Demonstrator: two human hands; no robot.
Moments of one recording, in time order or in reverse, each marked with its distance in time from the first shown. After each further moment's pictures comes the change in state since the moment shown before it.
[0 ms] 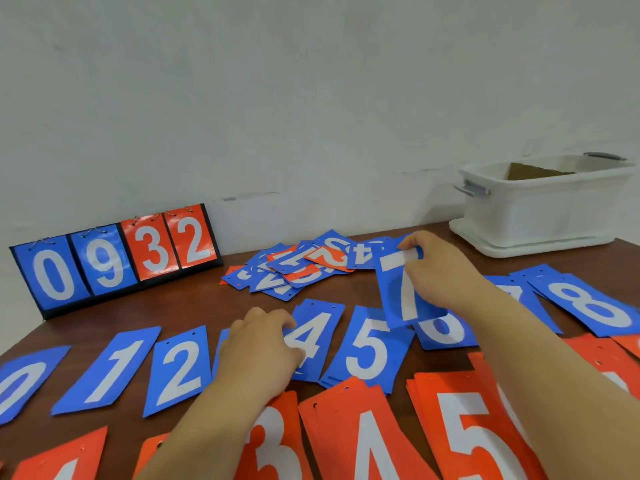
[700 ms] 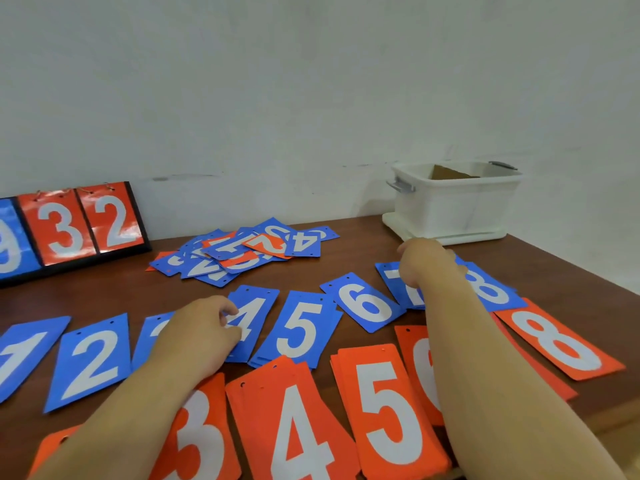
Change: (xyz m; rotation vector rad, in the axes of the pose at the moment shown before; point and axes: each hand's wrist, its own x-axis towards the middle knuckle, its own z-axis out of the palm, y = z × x) left_hand 0.017 -0.005 0.021 -0.220 0.031 0.058; right_hand 0.031 0.067 -0.043 -0.525 -0.020 0.493
